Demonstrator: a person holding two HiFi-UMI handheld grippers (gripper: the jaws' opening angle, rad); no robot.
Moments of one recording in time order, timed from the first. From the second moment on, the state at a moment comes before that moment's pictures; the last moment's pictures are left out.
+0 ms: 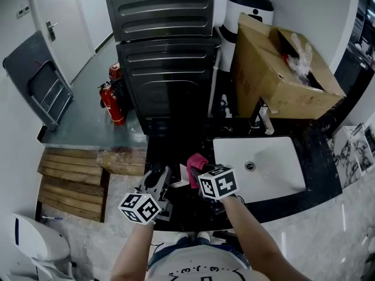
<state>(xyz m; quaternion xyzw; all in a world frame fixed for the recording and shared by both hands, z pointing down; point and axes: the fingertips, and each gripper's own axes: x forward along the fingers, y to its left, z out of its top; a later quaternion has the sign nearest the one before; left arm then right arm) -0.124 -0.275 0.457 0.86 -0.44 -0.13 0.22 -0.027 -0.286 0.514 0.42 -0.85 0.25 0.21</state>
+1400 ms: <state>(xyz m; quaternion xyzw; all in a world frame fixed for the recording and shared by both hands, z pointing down) -0.118 -0.251 0.457 0.94 -0.34 0.06 0.04 0.038 -0.246 0.482 0.49 -0.82 0.28 0.09</state>
